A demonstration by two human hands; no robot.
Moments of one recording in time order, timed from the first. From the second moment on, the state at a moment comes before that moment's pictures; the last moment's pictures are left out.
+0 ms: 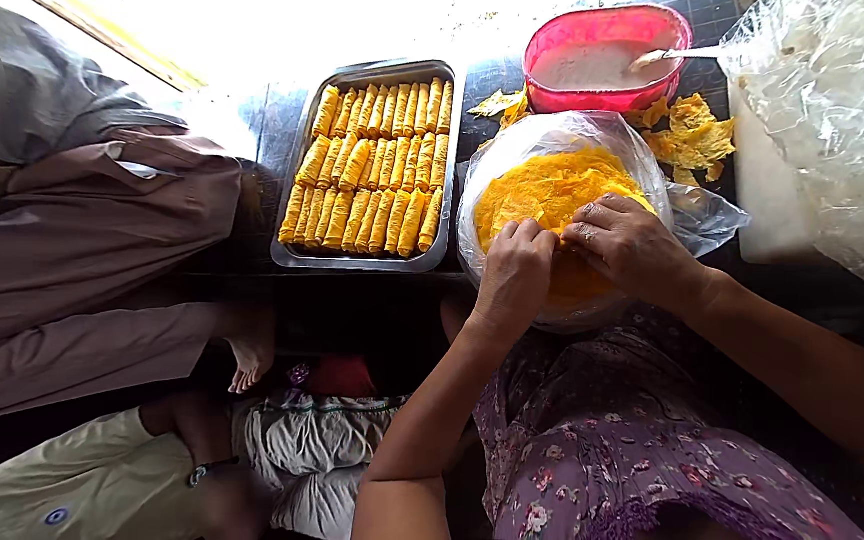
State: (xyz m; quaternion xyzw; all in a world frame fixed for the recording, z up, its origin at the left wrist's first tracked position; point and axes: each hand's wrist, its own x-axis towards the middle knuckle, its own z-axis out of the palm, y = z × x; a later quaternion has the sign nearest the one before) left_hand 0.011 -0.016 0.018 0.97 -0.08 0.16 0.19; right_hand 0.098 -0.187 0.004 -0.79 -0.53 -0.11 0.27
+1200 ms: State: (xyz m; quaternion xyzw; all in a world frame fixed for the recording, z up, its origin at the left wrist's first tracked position) left_hand 0.028 -0.040 0.006 0.94 -0.19 0.19 0.23; right_hand 0.098 -0.258 -0.029 -0.81 -0.43 -0.25 0.31
